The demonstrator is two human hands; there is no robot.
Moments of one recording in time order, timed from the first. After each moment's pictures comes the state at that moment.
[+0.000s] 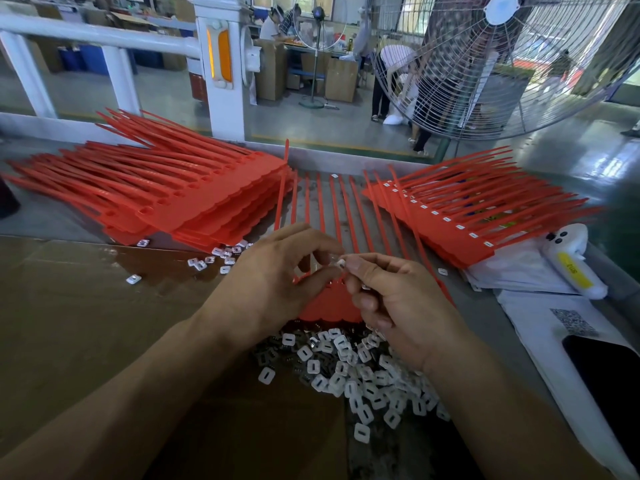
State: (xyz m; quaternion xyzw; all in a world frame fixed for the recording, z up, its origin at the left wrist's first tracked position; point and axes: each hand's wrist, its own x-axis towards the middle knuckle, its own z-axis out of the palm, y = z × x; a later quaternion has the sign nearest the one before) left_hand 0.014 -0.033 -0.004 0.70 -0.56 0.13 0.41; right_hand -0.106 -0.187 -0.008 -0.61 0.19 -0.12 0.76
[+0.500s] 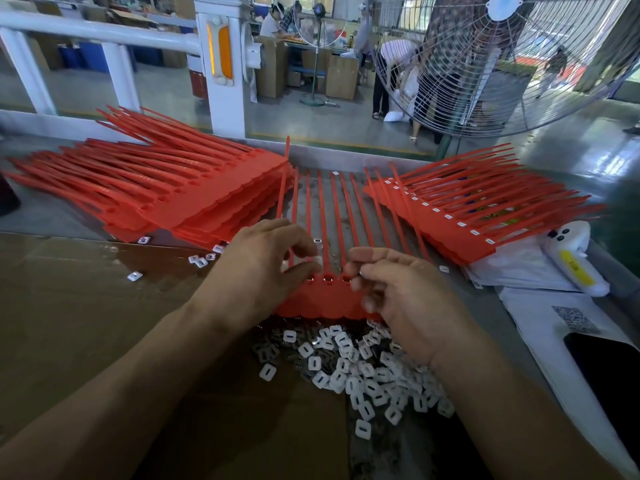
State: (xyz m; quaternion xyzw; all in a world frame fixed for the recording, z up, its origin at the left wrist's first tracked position) left_hand 0.030 -0.029 -0.007 0.78 -0.50 0.11 0.37; right_hand -0.105 -0.193 -0.009 -0.60 0.22 -0.16 0.75
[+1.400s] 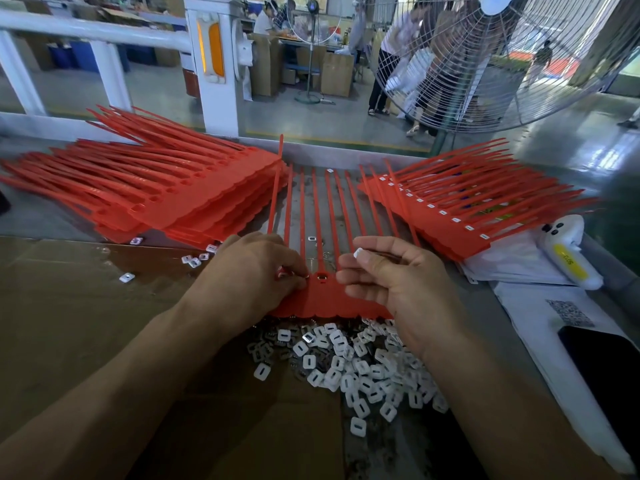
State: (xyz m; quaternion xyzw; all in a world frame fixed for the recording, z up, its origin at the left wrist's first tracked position) left_hand 0.036 -0.027 -0.010 0.84 -0.49 0.05 0.25; right_hand -0.108 -0.191 -0.006 -0.61 0.21 -0.23 0.73
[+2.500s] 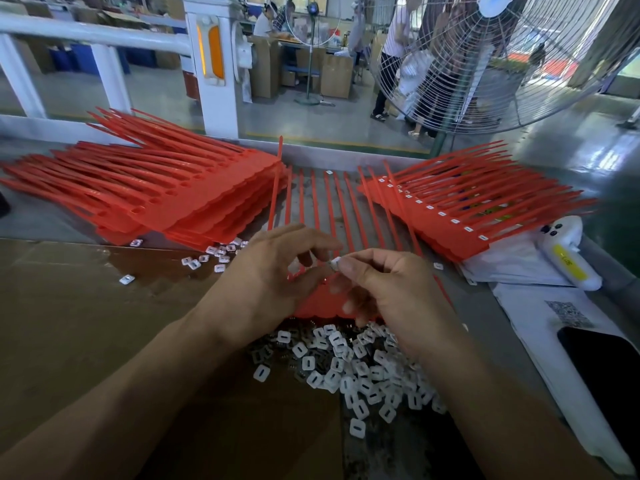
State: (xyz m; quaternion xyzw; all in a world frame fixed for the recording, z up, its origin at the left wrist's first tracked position) left_hand 0.016 -0.036 -0.006 0.71 -0.56 0.09 0.42; right_hand -0.111 -0.188 -0.007 -0.72 0.18 -0.16 0.65
